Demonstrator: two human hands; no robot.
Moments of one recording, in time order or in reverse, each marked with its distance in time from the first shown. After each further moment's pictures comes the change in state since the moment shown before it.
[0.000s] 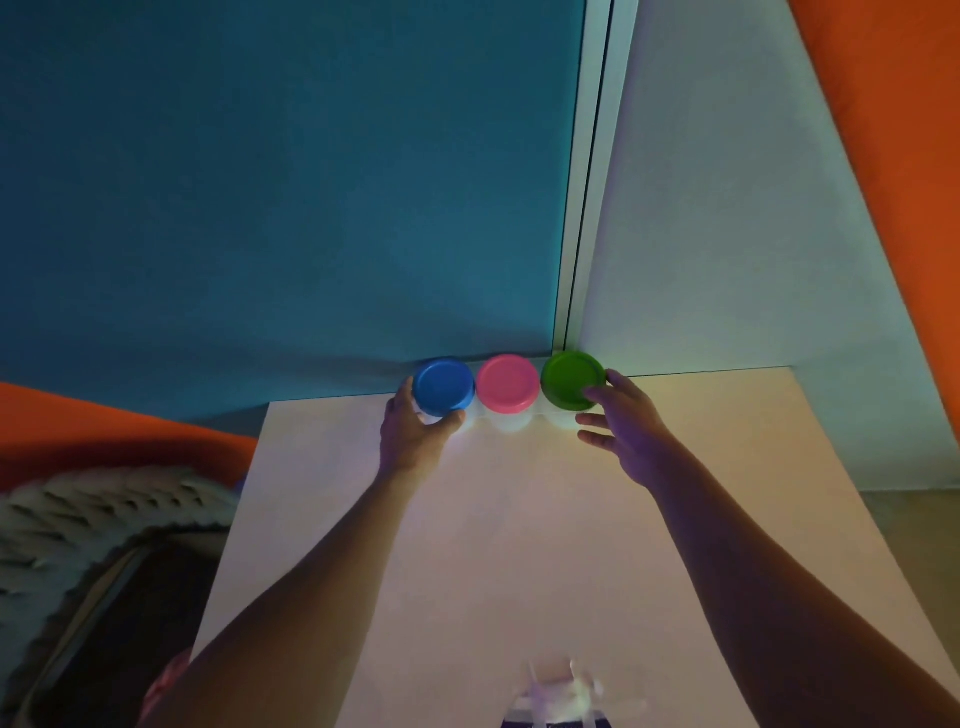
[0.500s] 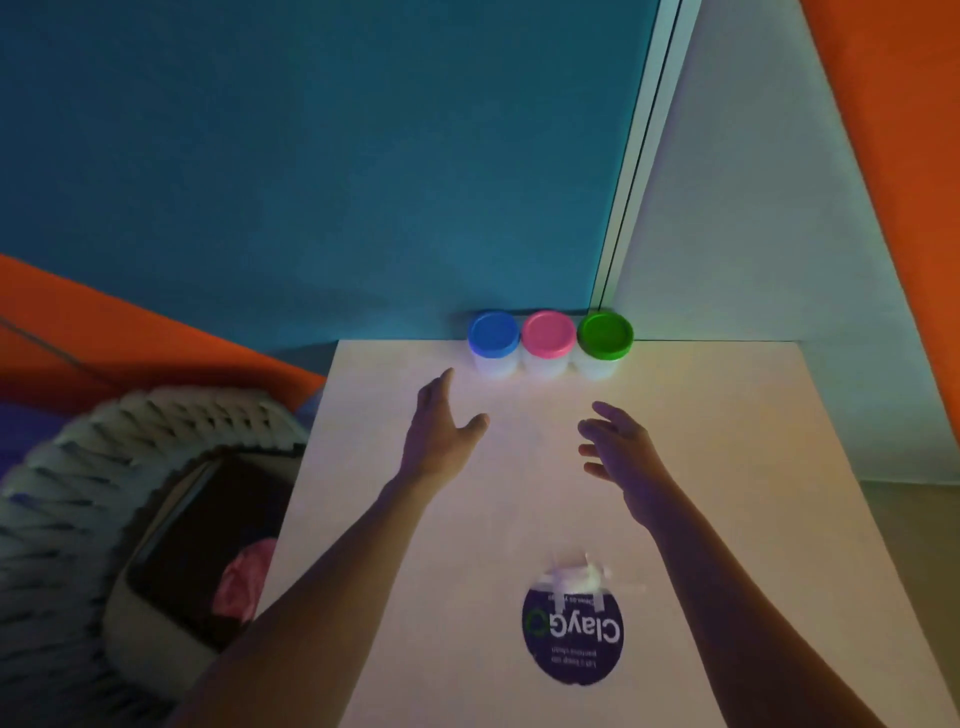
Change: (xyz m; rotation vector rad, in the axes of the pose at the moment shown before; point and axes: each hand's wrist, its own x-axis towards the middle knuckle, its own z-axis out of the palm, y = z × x) left_hand -0.115 -0.003 -0.061 0.204 -0.089 0.051; right_hand -0.139 0.050 0.017 -0.205 -0.065 -0.045
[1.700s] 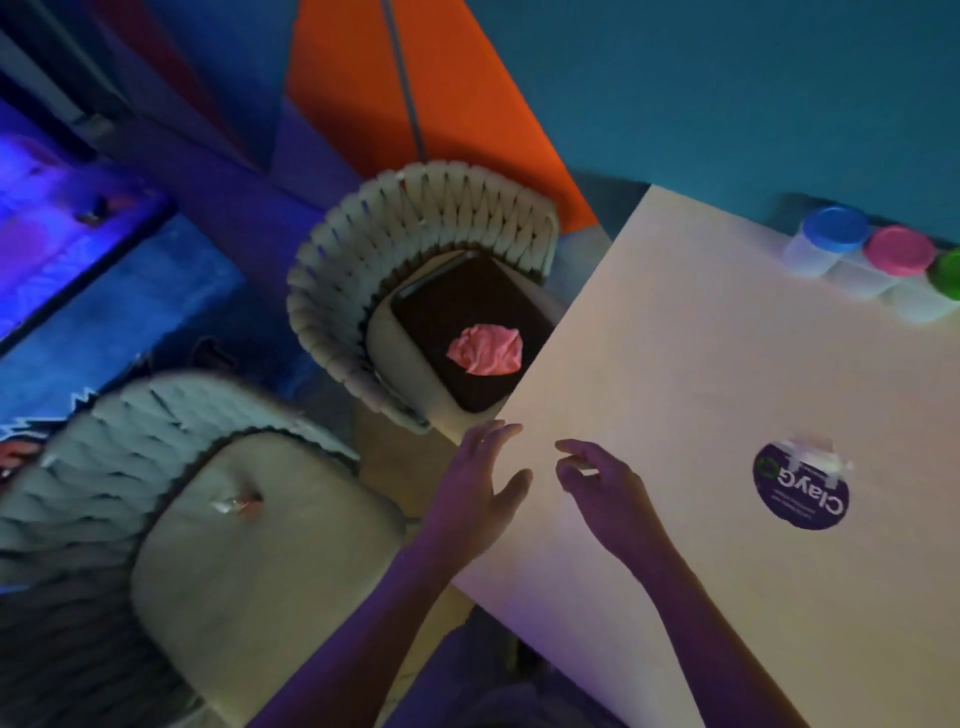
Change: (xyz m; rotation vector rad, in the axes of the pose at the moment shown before) left_hand -0.425 -0.221 -0.135 -0.090 0.223 -0.091; right_hand -0.343 0.154 0.218 -0.674 -0.515 -0.230
